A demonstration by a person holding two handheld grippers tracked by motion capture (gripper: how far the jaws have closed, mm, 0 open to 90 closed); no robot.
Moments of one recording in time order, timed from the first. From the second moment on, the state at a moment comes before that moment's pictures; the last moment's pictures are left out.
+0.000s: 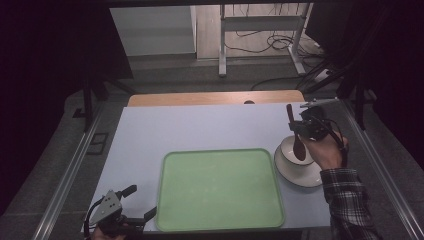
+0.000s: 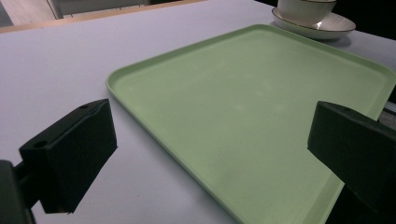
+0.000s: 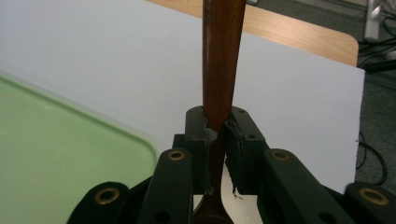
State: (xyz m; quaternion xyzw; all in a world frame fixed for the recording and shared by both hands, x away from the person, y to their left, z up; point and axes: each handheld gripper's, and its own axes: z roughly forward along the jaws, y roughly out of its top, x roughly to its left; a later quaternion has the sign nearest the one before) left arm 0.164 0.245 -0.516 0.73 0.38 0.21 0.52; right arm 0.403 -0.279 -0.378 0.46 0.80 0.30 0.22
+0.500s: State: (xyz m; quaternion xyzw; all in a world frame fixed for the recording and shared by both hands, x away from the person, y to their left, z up) left arm 0.164 0.245 -0.516 0.73 0.39 0.21 0.52; right arm 0.381 -0.268 -0.361 0.45 0.83 0.28 0.17
